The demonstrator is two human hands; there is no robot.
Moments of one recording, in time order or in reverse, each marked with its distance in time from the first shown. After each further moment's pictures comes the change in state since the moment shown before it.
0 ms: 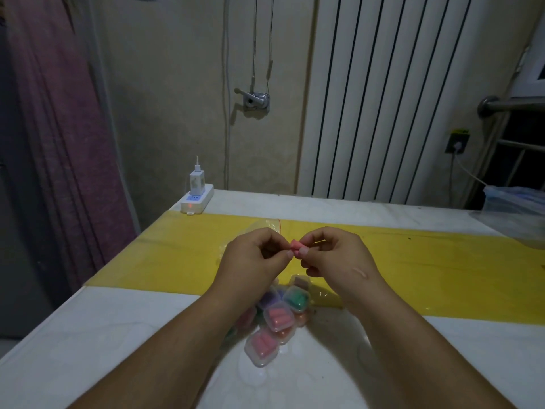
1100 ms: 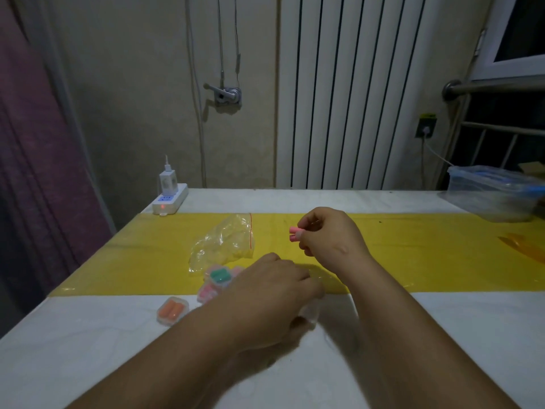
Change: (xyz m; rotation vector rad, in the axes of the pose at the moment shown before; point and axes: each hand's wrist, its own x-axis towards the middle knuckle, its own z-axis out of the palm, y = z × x) left_hand -0.023 0.019 0.038 0.838 -0.522 0.866; right_hand 0.013 0.009 -0.036 -0.188 0.147 -0.021
